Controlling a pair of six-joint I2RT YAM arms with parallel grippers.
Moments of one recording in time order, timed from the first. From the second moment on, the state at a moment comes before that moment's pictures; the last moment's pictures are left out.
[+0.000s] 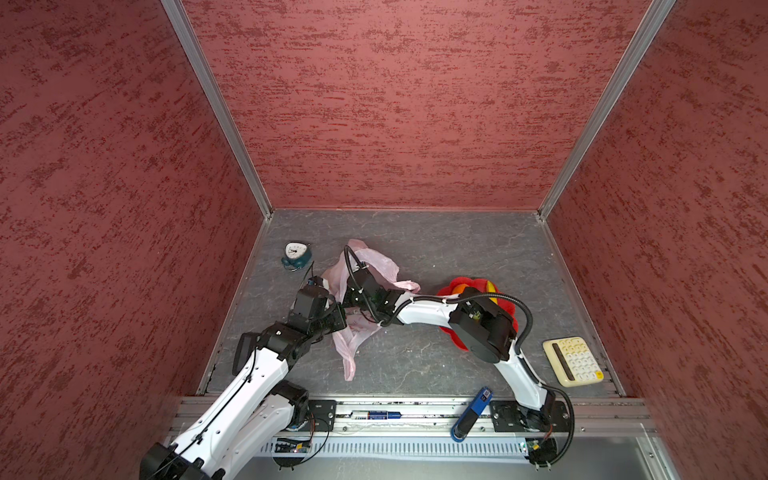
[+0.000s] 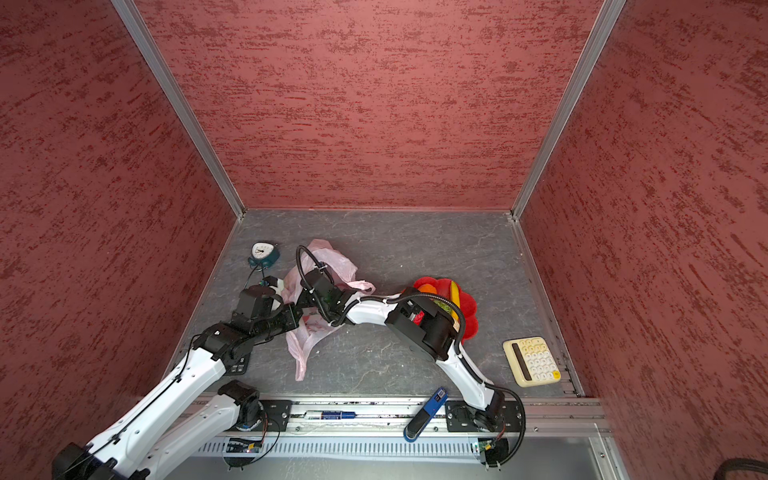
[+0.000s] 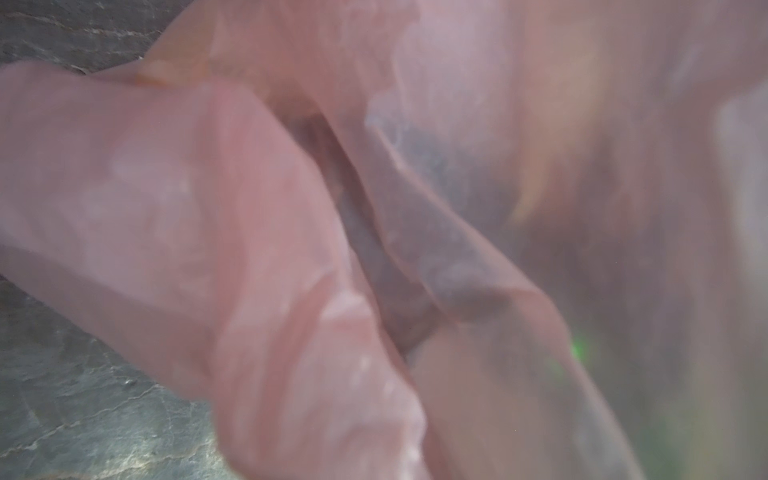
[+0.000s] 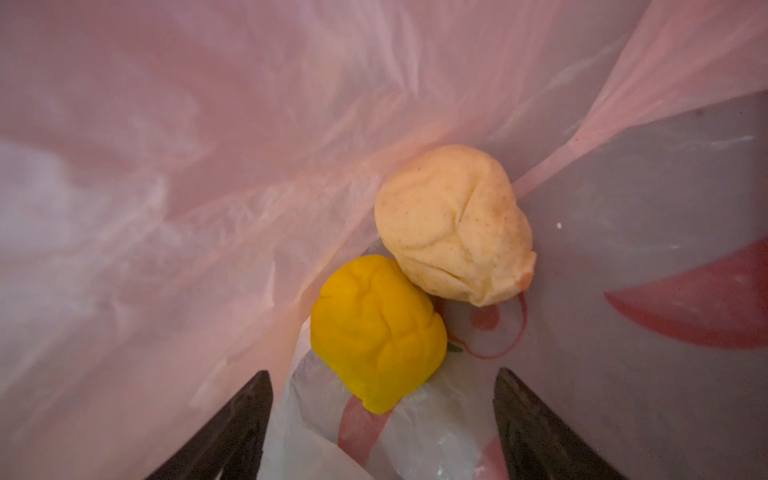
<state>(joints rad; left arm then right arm) -0.39 0.81 0.57 -0.56 0.07 -0.66 1.02 2.26 1.57 0.19 0.06 0.82</state>
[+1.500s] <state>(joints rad) -0.33 0.80 0.78 -0.87 0.25 -0.58 1.00 2.17 1.52 0.16 0.17 0.78</state>
